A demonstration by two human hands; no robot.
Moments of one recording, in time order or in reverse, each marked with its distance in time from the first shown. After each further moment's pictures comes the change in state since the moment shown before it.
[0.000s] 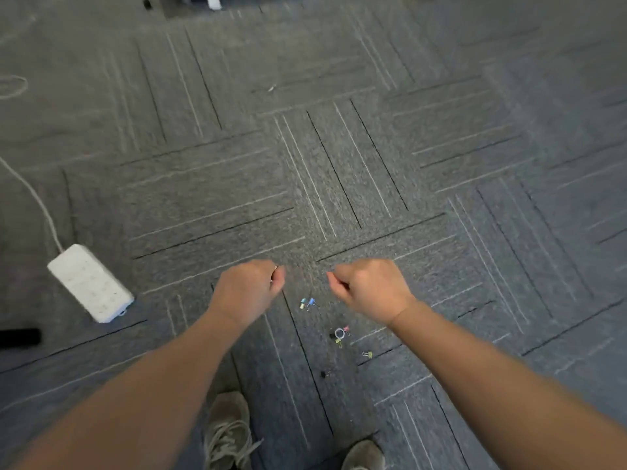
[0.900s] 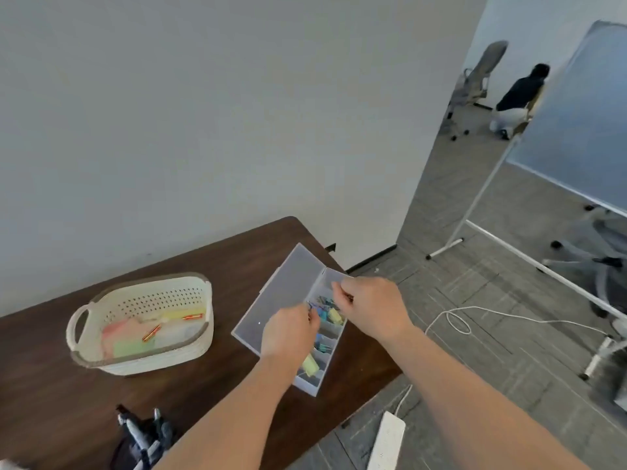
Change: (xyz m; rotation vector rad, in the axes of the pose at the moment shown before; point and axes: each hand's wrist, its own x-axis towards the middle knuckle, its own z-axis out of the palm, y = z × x) left_hand -0.430 -0.214 -0.671 -0.123 0.701 -1.494; right_hand 0.302 -0.819 -0.372 0.464 0.143 -1.223
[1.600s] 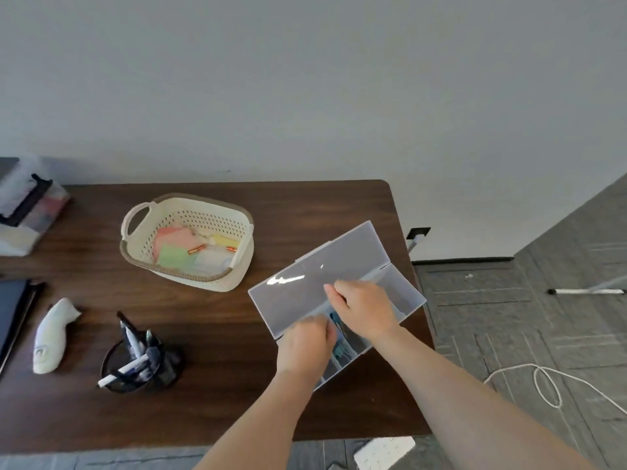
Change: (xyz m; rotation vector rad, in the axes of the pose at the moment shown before) left_hand 0.021 -0.005 0.087 -0.001 -0.008 -0.521; right_hand 0.028 0.042 0.159 0.424 -0.530 -0.286
